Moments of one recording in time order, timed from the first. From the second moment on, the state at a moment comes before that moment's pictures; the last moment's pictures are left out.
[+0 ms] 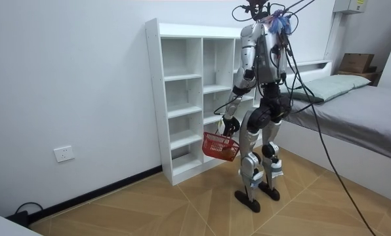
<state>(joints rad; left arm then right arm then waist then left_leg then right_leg) -0.12 0.24 -0.36 0.97 0.12 -0.05 -0.11 -0.43 -0.38 0.18 0.98 0.12 -0.21 -0.51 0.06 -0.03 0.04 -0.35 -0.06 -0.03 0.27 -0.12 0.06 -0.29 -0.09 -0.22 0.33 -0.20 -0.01</state>
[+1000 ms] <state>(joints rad) -0.12 0.24 -0.36 0.98 0.12 -0.05 -0.10 -0.43 -0.38 0.18 1.01 0.15 -0.22 -0.50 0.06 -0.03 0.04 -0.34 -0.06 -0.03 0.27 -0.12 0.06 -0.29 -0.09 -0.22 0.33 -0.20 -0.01</state>
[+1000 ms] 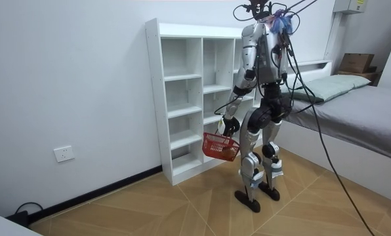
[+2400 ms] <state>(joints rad) -0.03 0.26 -0.31 0.80 0.11 -0.08 -0.09 -0.21 -0.38 0.21 0.75 0.22 -0.23 -0.44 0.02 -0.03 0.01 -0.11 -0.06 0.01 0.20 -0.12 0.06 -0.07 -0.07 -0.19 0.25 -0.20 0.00</state>
